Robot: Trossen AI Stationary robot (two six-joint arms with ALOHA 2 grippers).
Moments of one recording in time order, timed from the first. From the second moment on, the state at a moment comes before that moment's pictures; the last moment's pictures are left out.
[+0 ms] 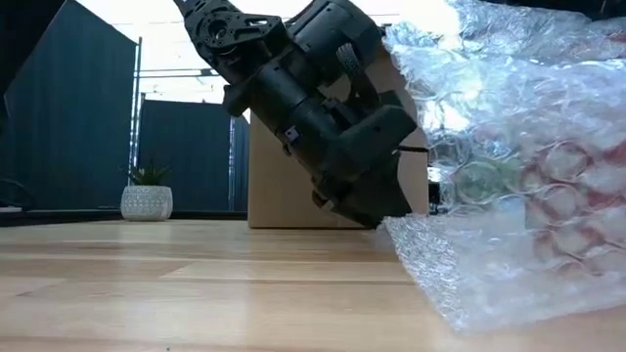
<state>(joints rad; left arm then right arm) -0.14 2.14 1.28 0.07 -0.06 -0.28 0.62 1.81 1.26 -0.82 0.26 0.96</state>
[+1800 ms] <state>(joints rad) -0.13 2.09 1.28 0.06 -0.04 -0.25 0.62 1.81 1.26 -0.86 0.16 0.92</state>
